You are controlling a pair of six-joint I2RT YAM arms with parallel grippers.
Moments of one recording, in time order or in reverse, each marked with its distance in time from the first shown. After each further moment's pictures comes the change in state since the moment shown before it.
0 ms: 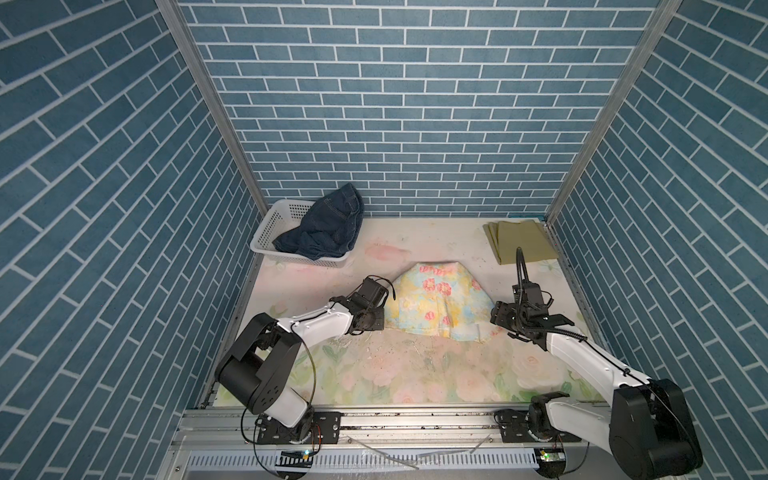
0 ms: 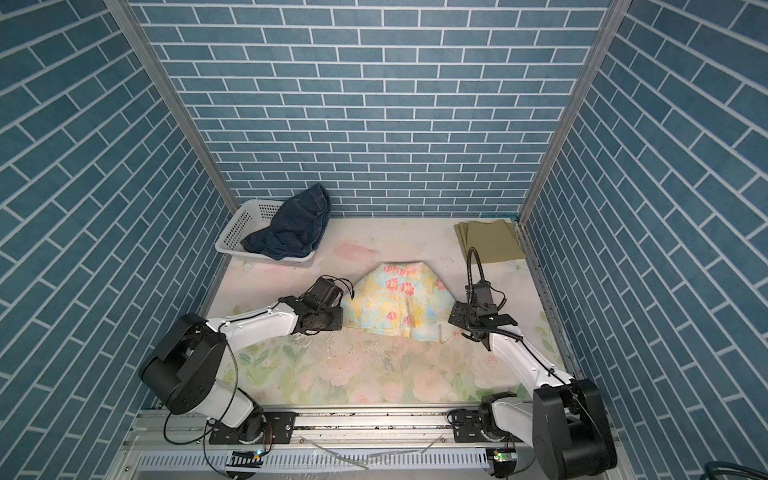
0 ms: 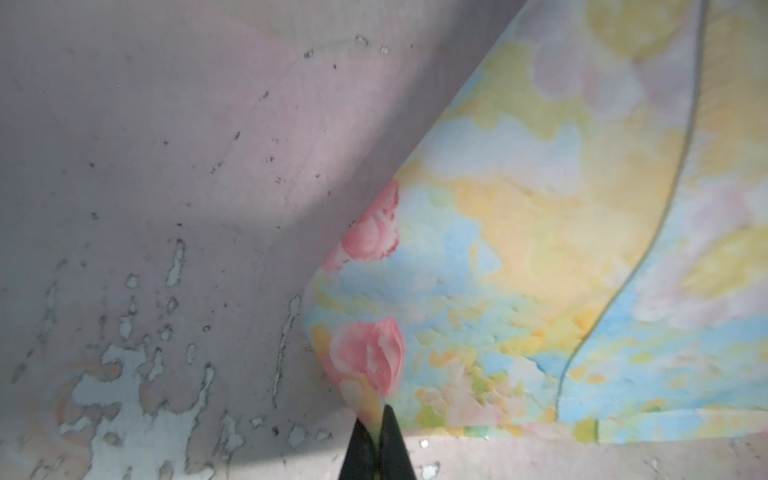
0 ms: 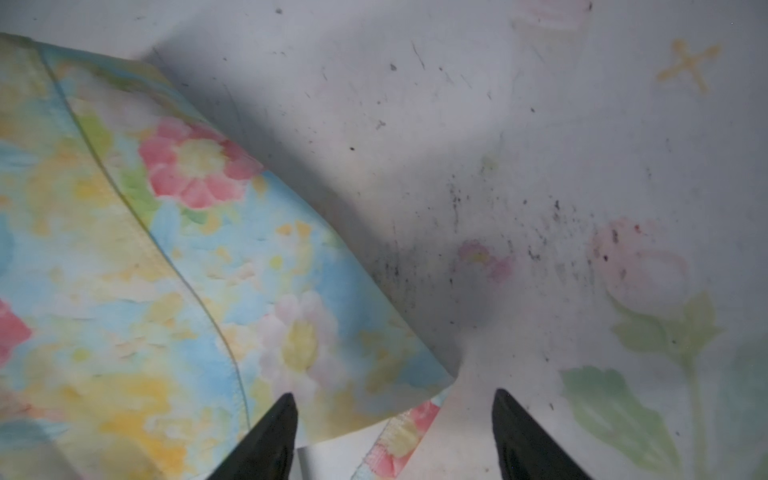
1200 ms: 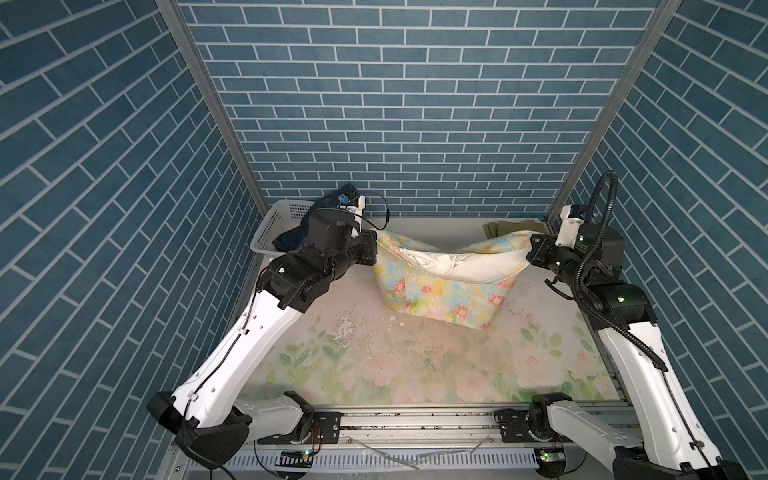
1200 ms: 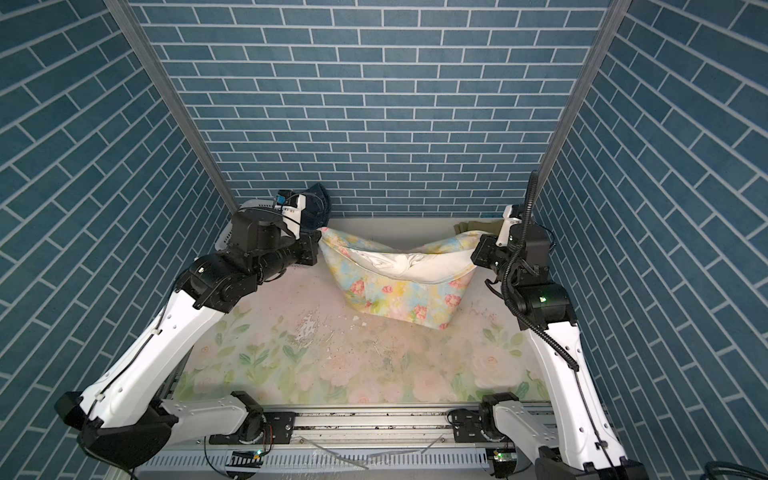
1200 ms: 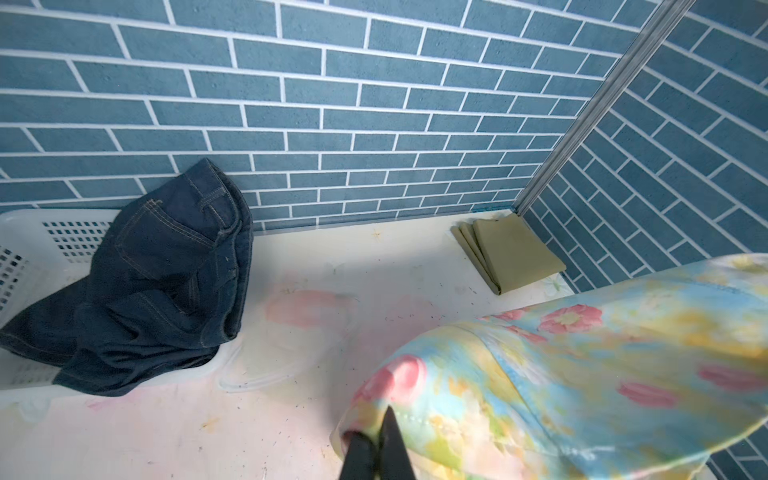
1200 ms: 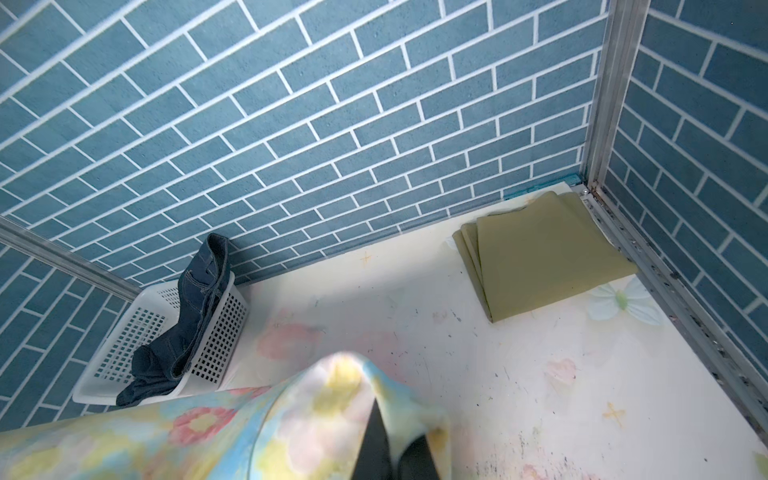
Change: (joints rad) left arm -0.002 -0.291 0.769 -0.394 -0.087 0.218; right arm -0.024 -0.153 0.771 -0.325 -0.017 -0.148
